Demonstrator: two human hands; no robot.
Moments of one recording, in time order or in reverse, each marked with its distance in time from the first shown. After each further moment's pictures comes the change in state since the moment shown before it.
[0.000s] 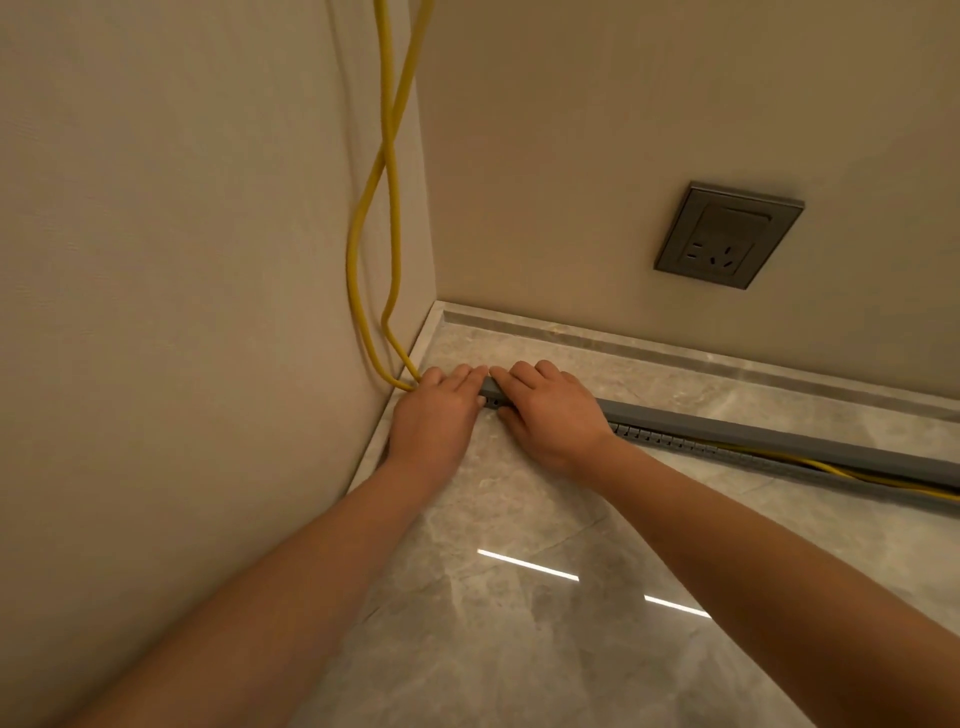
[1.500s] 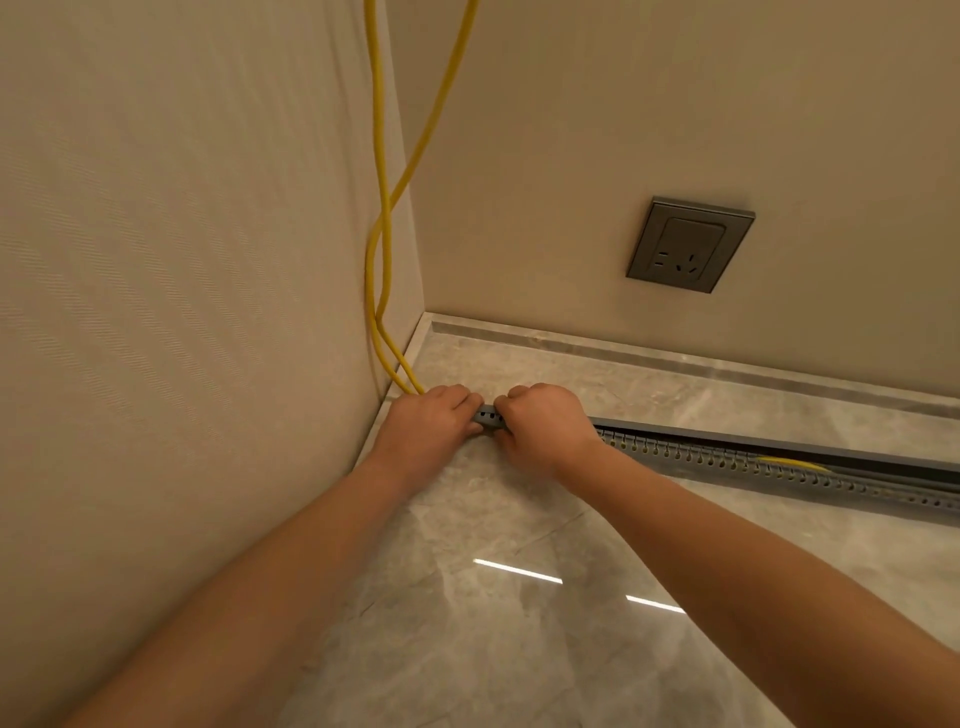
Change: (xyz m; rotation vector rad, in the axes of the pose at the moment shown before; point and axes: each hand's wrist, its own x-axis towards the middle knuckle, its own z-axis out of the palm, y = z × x) left_hand -0.002 -0.007 -0.016 0.123 0.083 0.355; right_hand -0.012 -0.019 -0.028 -0.126 -0.073 0.026
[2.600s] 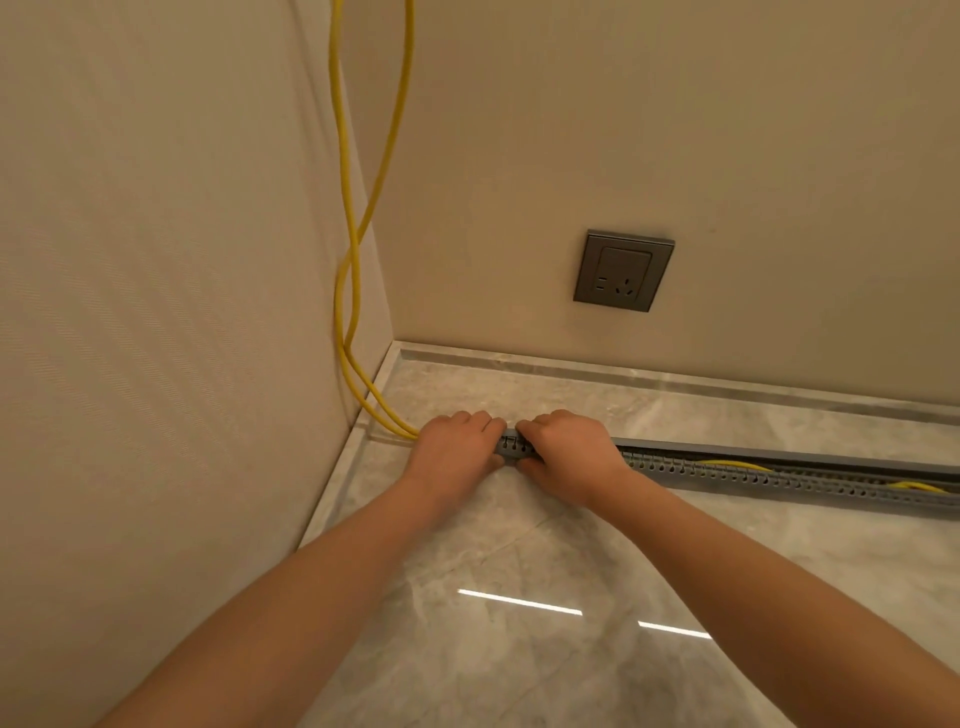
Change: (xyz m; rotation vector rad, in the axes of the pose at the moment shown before) left_hand 0.031 0.060 -0.007 -0.026 -0.158 0.008; right_hand -0.055 0.046 0.002 0.018 0.055 0.070
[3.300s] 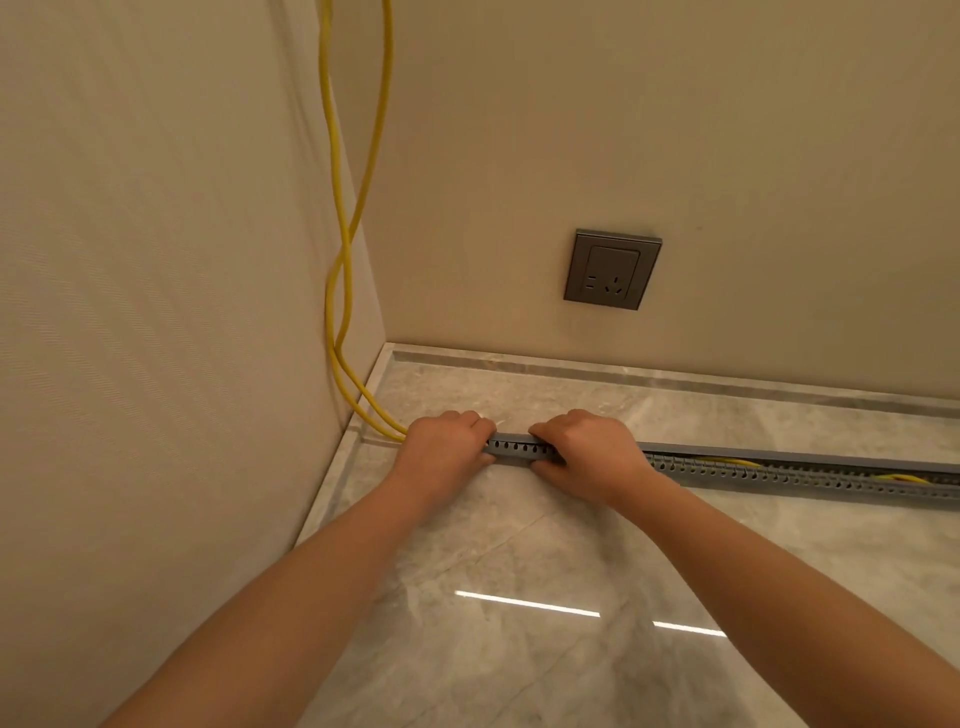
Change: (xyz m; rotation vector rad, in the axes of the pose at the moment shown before) left_hand -0.001 -0.006 -0.005 -0.068 -0.016 -0.013; right_hand -0.019 0.025 -0.001 0.018 0.039 -0.021
